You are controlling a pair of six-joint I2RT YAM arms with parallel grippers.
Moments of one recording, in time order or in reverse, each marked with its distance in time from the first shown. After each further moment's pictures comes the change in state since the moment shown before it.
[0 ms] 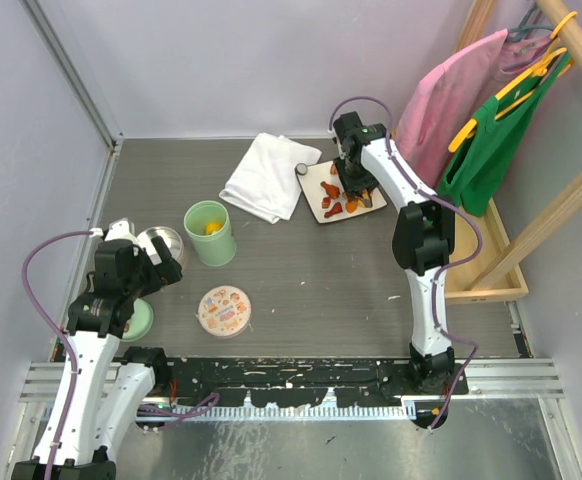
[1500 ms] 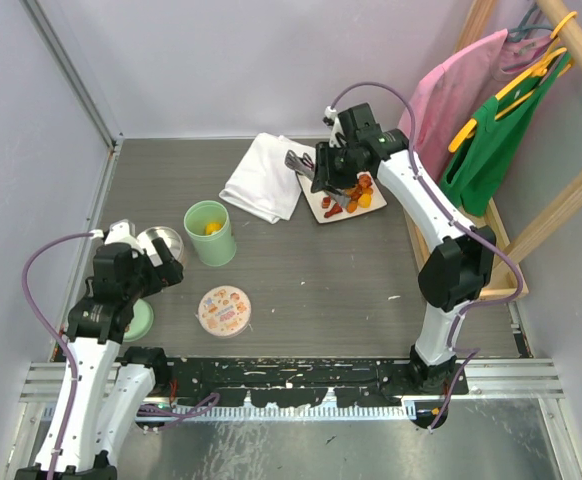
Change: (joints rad) left arm 0.000 -0.036 -0.019 0.024 0.027 0.012; right arm 0.068 -0.387 -0.279 0.198 -0.472 0.309
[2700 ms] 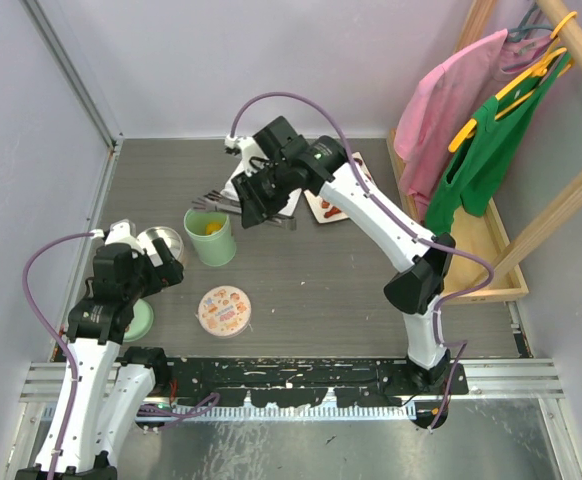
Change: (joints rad) left arm 0.000 -0.010 -0.007 0.010 0.006 0.013; right arm 0.390 0.119 0.380 -0.203 -0.128 -0.168
